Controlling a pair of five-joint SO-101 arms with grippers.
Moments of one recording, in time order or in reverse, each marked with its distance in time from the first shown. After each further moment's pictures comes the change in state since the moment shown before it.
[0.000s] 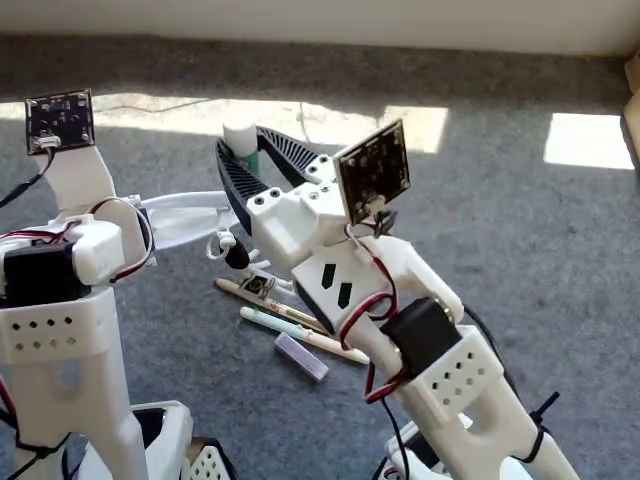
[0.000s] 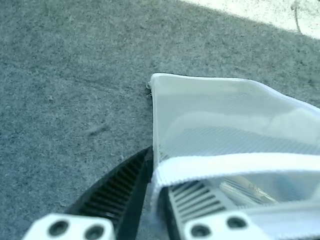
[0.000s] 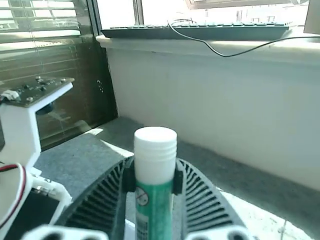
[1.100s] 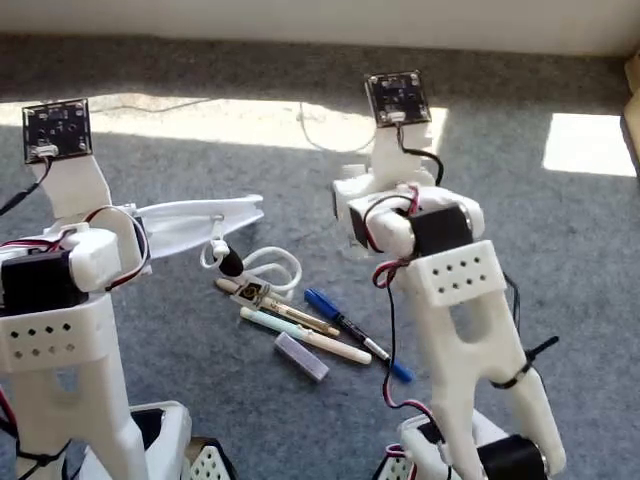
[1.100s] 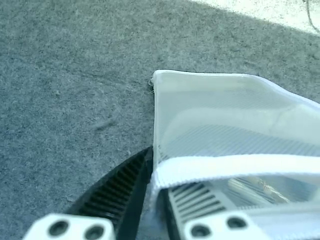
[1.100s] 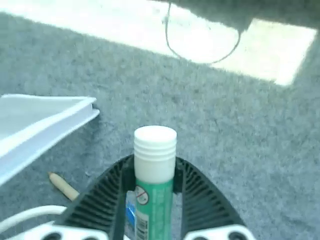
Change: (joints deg) left arm -0.6 -1.1 2.9 0.0 -1.7; right arm 21.0 19.7 -15.5 41.6 0.0
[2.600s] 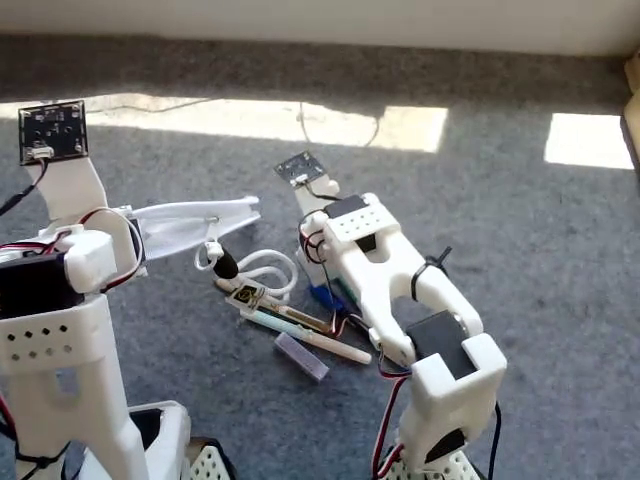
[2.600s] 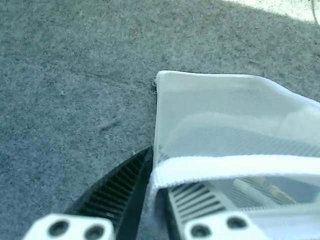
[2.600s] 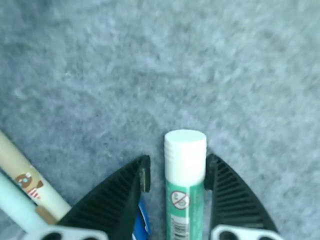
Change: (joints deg) left arm -1.7 -0.2 0.4 0.0 -1.6; right arm -6.7 42.1 0.6 -7.3 15.2
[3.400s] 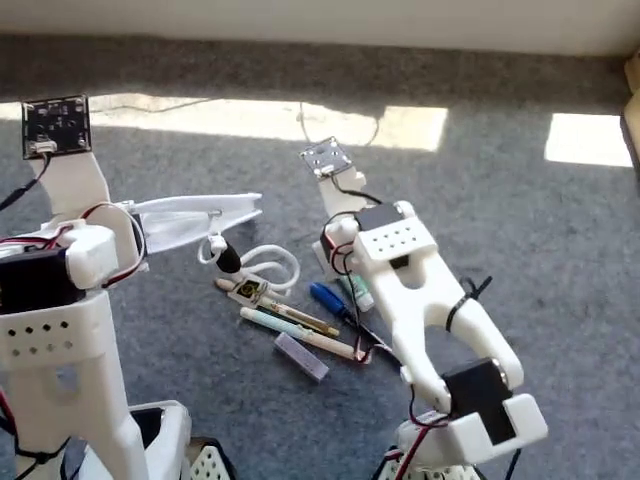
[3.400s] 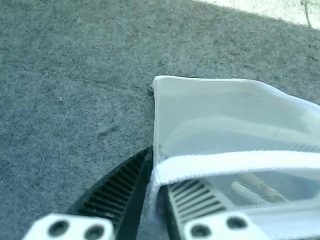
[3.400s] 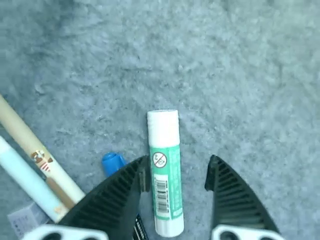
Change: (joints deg) left arm 0.0 0.5 -1.8 0.1 0.0; right arm 3.1 -17.0 9.1 -1.4 -0.1
